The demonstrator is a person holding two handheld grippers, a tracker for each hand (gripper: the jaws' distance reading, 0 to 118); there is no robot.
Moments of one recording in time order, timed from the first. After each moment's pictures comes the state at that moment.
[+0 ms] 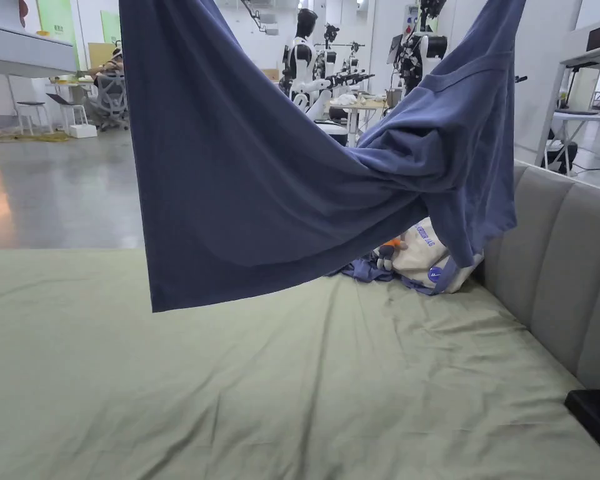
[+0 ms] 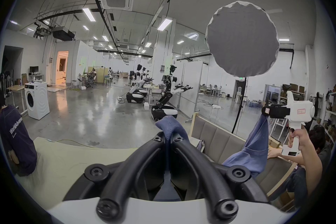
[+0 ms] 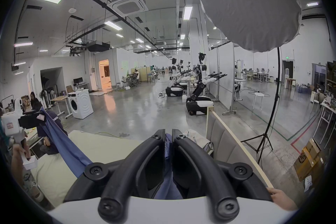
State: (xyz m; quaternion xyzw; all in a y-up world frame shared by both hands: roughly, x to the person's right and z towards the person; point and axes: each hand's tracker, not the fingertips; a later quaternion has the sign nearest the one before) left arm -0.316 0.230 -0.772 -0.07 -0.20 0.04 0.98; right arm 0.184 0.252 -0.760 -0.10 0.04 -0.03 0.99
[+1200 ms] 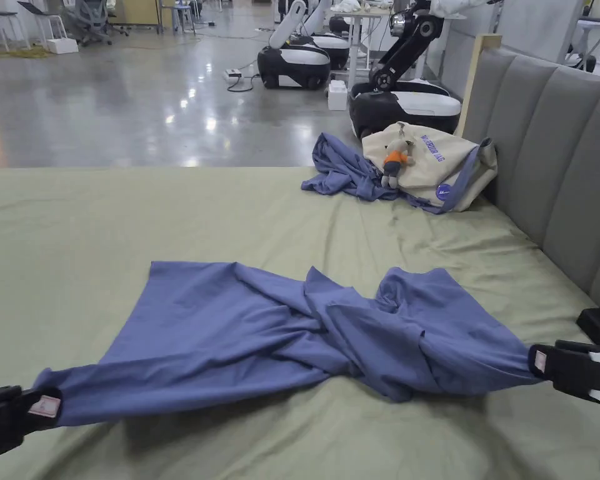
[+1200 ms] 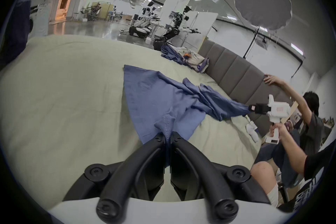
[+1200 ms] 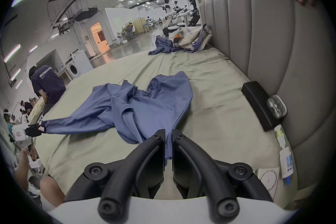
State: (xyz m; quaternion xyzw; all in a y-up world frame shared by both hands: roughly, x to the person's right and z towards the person) left arm -0.402 -0.243 -0.569 -0.30 -0.22 0.15 0.92; right arm 0.249 -0.214 -0.608 -0.32 0.07 -0.10 0.94
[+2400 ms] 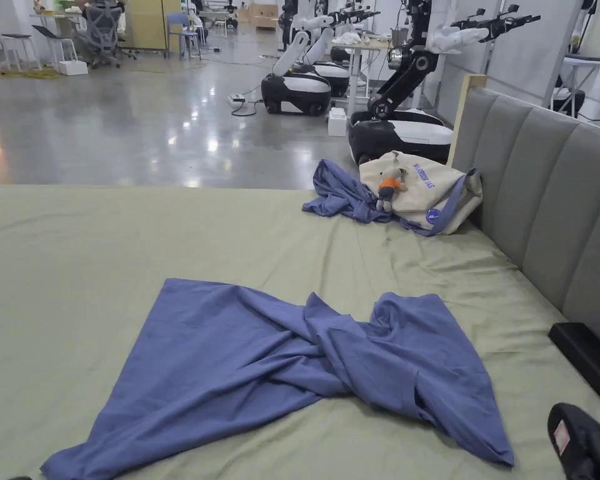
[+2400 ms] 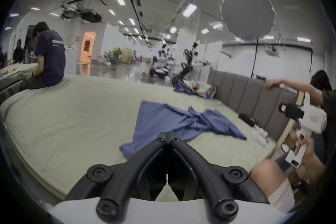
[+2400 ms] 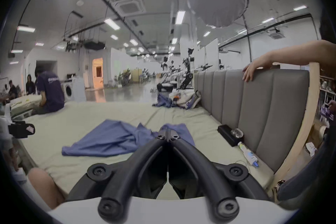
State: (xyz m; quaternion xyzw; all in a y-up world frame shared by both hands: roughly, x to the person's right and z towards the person) left arm -0.331 -0.209 -0.382 -0.16 -0.11 0.07 0.98; right arm 0.140 -0.184 -0.401 -0.08 0.00 0.00 1.00
